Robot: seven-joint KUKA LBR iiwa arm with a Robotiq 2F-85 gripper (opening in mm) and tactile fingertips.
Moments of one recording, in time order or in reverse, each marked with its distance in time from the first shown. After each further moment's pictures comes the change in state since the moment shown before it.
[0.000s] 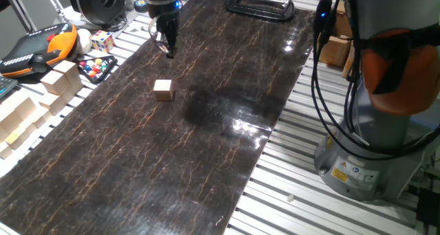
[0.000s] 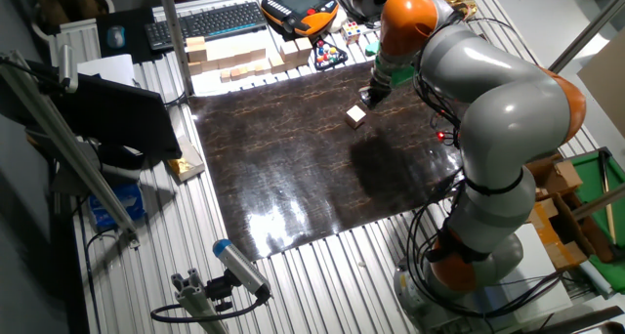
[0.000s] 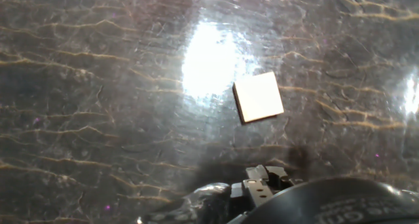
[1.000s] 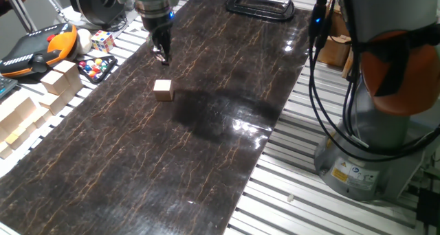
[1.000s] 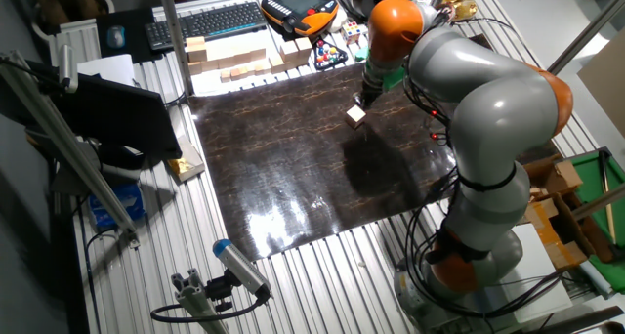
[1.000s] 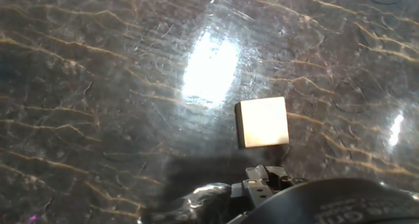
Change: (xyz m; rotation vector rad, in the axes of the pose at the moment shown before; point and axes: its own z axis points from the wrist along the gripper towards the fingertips) arm -0.020 -0.002 0.036 0.033 -0.012 -0.121
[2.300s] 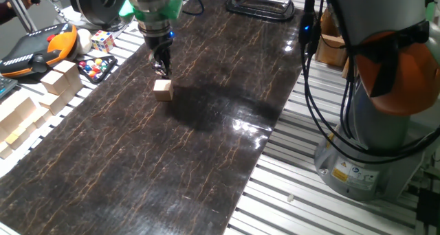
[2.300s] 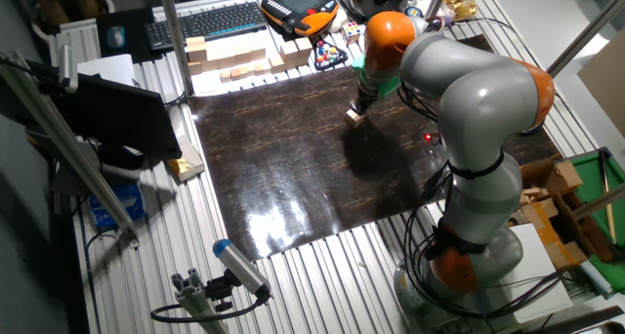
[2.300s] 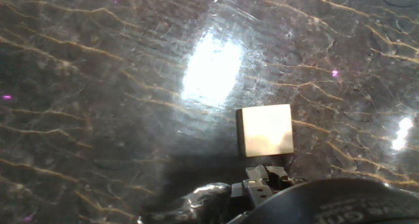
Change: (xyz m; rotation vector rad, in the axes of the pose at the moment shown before) arm -0.007 -0.009 0.056 -0.024 -0.001 -0.007
